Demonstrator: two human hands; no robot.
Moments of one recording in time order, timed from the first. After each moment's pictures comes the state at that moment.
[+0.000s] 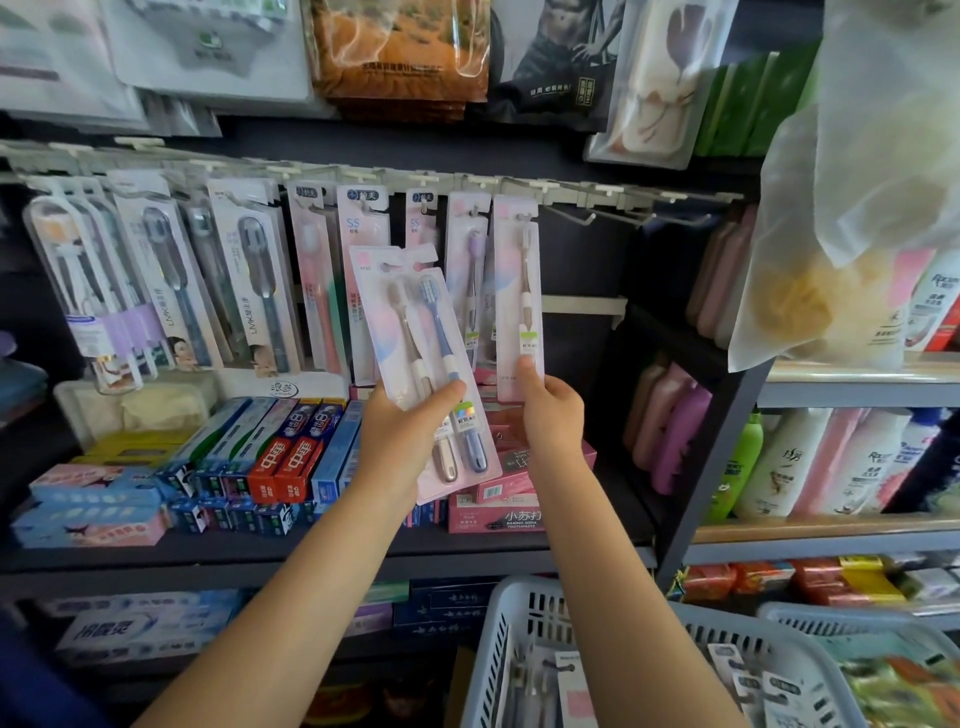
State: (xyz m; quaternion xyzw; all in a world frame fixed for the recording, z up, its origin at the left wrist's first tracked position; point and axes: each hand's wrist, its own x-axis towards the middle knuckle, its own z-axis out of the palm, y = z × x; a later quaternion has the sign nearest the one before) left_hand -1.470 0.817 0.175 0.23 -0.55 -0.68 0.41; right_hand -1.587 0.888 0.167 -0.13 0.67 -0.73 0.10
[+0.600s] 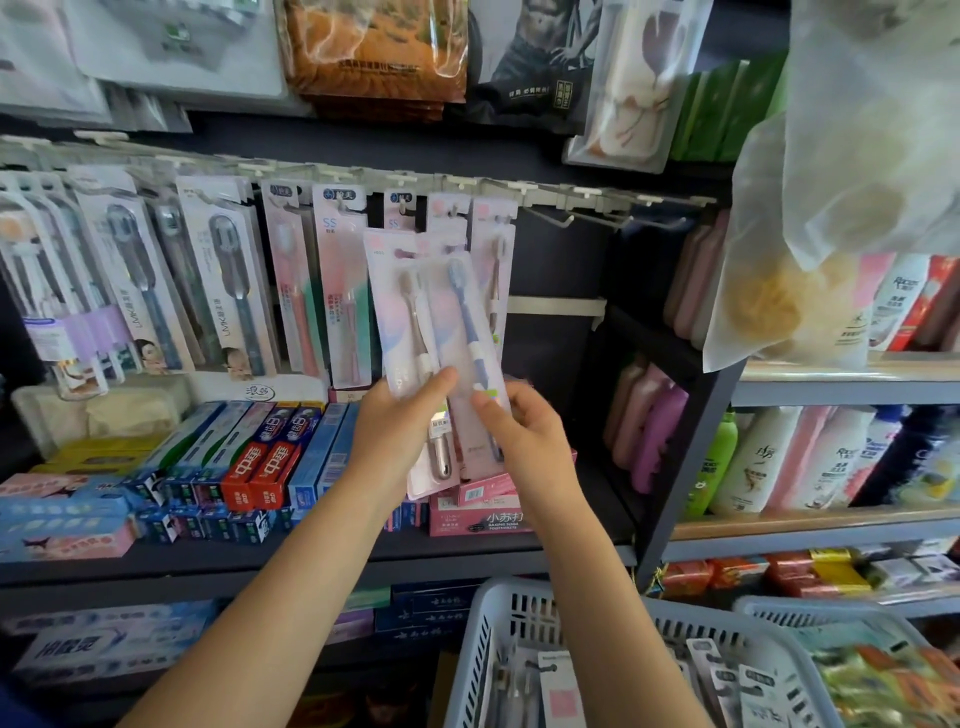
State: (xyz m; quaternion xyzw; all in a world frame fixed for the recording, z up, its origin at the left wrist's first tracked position) left_hand -1.480 0.819 0.182 0.22 -0.58 -0.68 0.39; right_hand -1.555 0.928 0.169 -0.31 0.62 -0.70 0.14
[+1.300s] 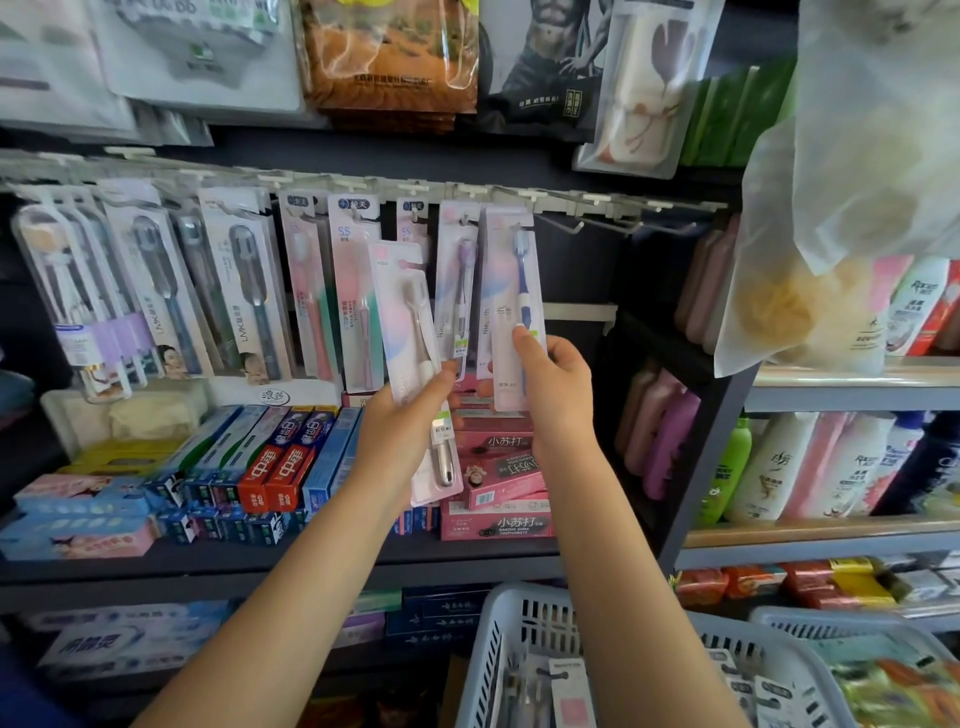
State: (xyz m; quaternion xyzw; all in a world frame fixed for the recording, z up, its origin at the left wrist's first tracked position) left_hand -1.473 0.820 0.184 0.23 -0.57 -0.68 0.39; right_hand -1.582 0.902 0.205 -0.20 0.61 -0.76 0.08
